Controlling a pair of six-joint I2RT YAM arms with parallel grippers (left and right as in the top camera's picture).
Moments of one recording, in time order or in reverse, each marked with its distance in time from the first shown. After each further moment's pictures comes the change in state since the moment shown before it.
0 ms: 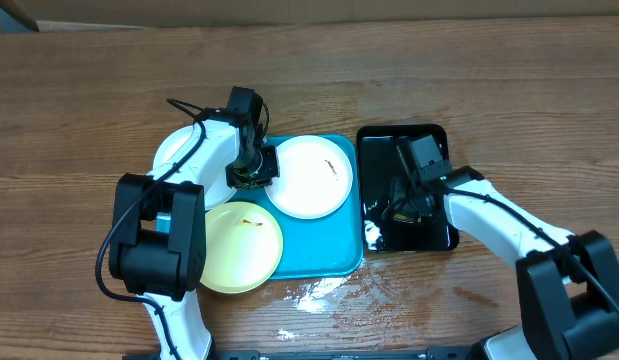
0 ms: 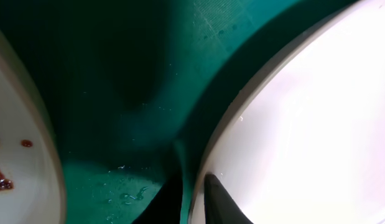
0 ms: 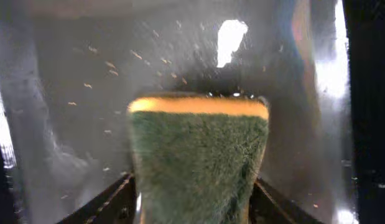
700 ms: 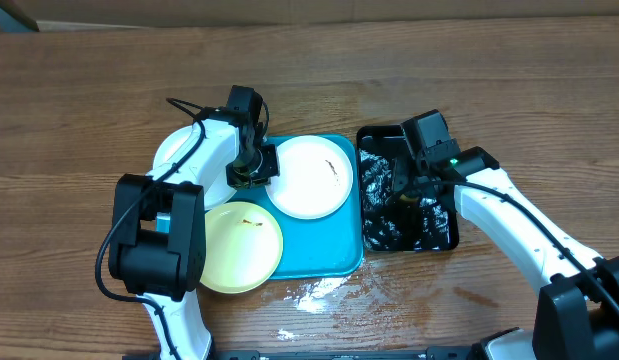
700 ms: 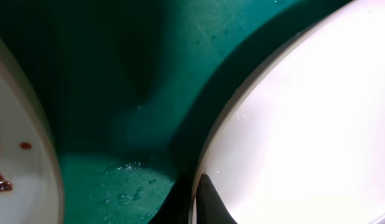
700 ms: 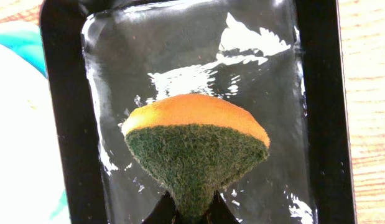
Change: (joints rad) left arm 0.000 0.001 0.005 0.004 0.008 0.001; right arm 0.000 -0.086 0.171 -0.197 -0.006 -0.010
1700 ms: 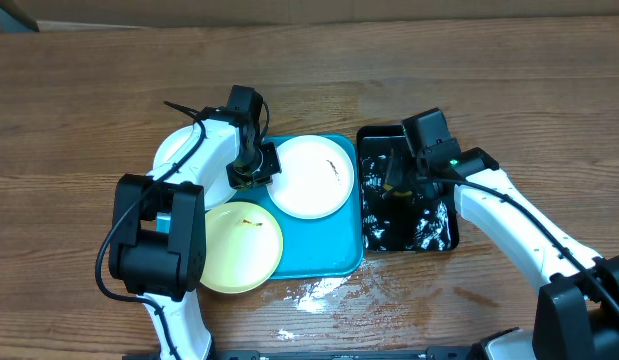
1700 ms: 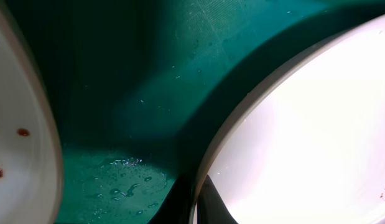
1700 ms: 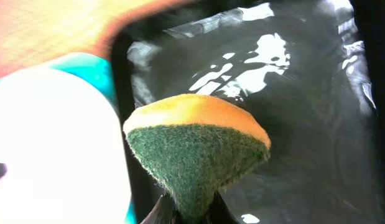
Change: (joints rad) left arm 0.000 0.000 0.000 0.003 0.007 -0.107; right arm 0.000 0.000 -0.008 0.129 -0.116 0.109
